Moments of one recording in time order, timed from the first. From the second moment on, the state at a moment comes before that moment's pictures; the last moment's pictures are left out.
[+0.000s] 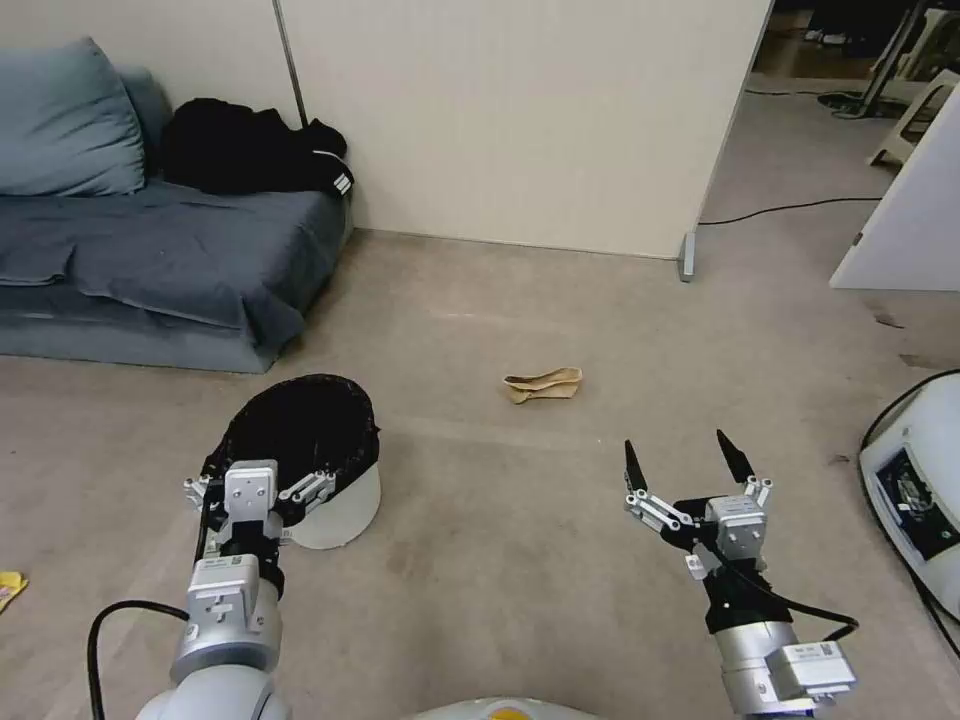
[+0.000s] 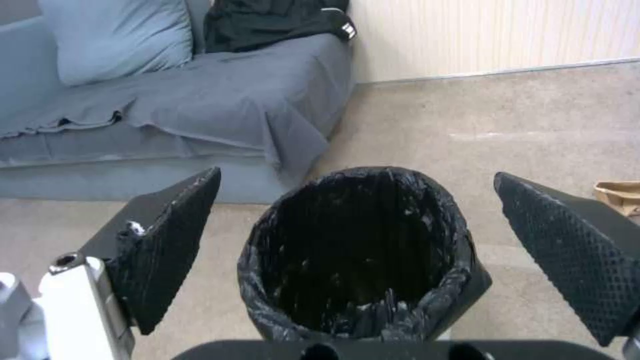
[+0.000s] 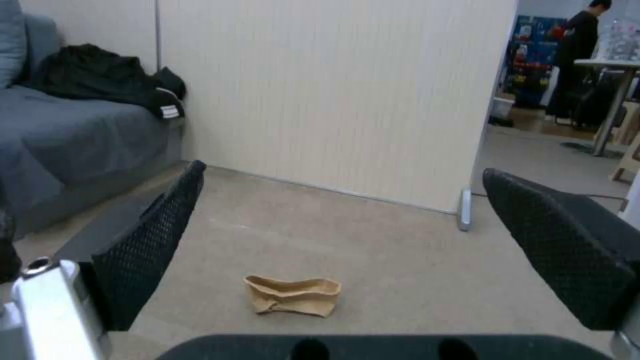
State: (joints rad) left arm 1.81 -1.50 -0.53 -2.47 0.14 0.38 -0.23; right arm -1.89 1.61 0.56 2.34 -0.08 0.17 -0.13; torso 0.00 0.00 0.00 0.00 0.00
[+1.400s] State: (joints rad) left arm 1.46 -1.44 -0.75 -2.18 -0.32 0.69 -0.48; right arm -1.88 1.61 0.58 2.31 -0.09 0.22 -0.12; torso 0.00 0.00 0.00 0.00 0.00
